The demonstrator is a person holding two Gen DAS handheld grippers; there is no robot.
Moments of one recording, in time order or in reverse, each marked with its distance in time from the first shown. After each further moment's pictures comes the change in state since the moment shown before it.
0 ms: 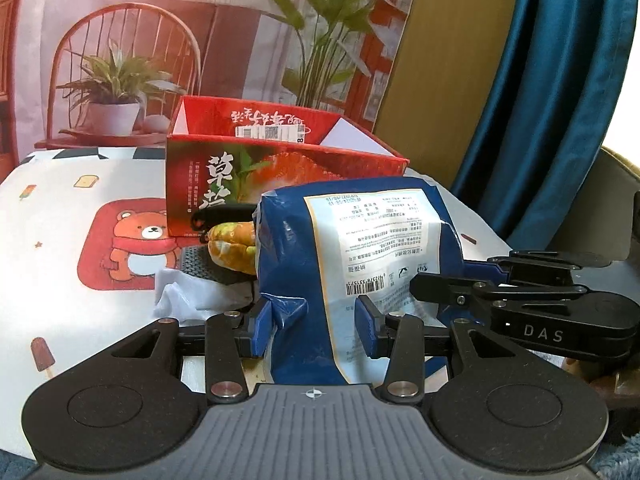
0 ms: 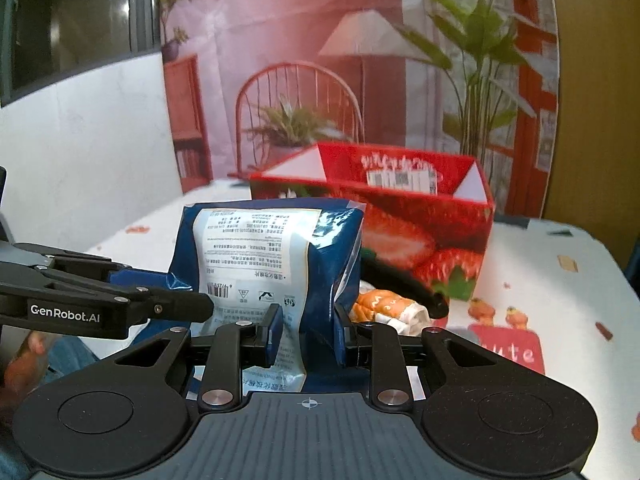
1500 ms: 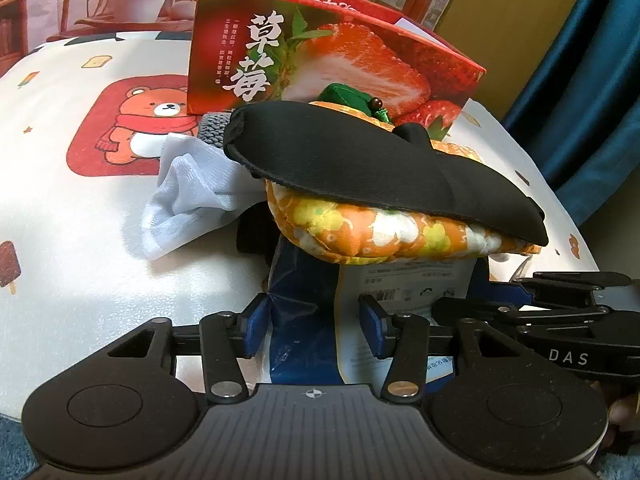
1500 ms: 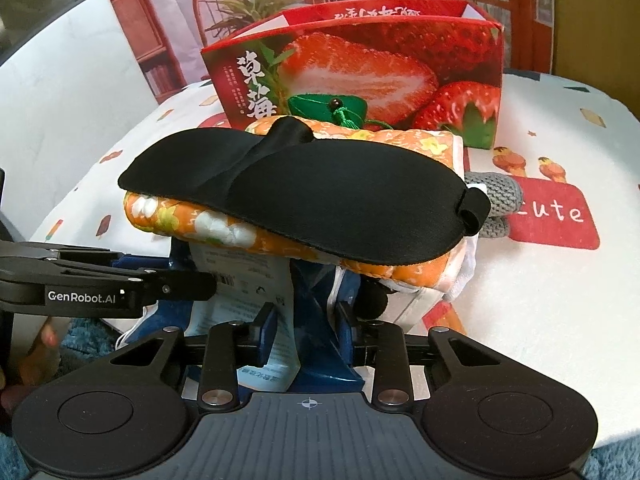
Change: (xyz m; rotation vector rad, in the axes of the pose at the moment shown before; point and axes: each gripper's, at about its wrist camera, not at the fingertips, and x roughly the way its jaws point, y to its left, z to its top) left arm 0.063 0.033 -0.021 -0.138 0.286 0.040; right arm 0.065 -0.022 -0.040 0.177 0.332 0.039
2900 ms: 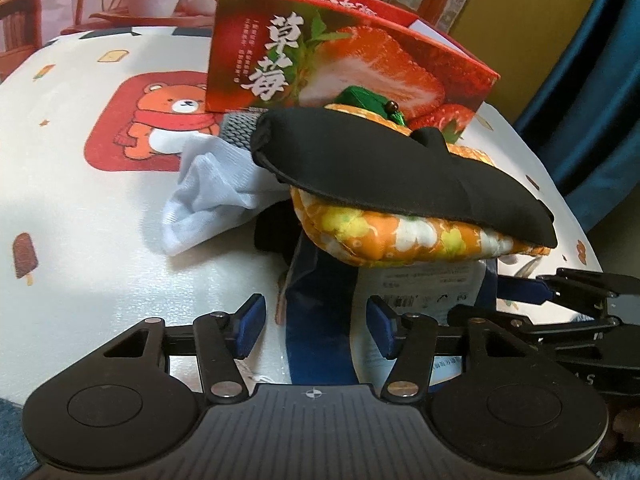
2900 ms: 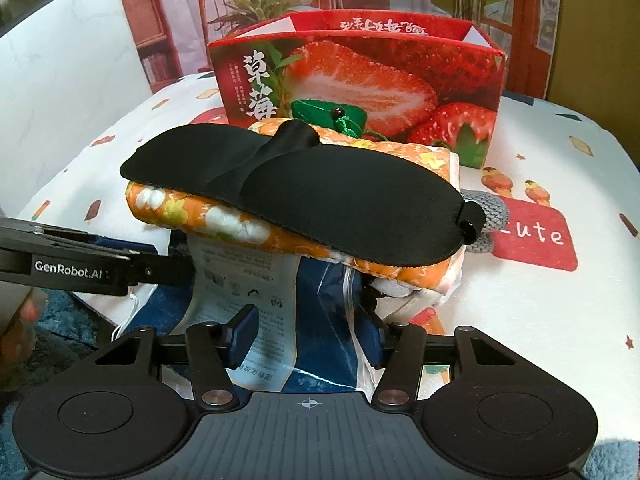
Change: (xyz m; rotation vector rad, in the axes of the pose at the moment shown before) left arm -0.007 0.003 0.003 -0.031 0.015 0.024; right arm -0.009 0.014 0.000 -0.074 -0.009 -0.071
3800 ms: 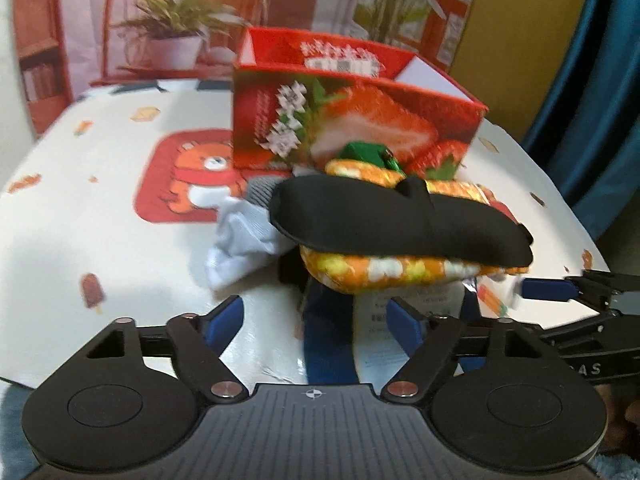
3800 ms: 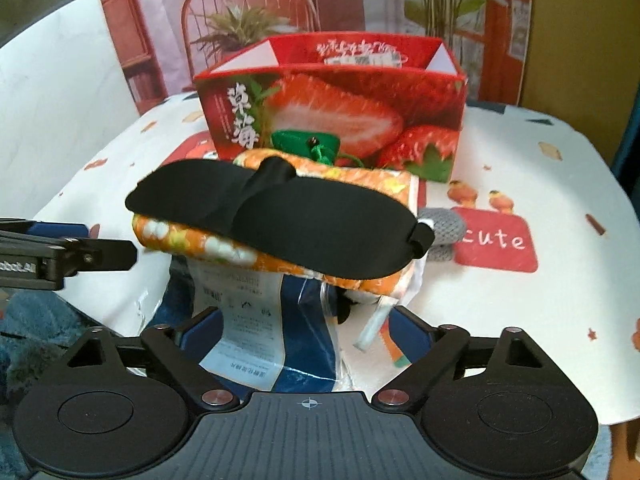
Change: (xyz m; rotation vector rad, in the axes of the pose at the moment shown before) left arm -0.049 -0.018 0.004 0.050 -0.085 0.105; right arm -0.030 -0.008 0.005 0.041 -0.012 -0.036
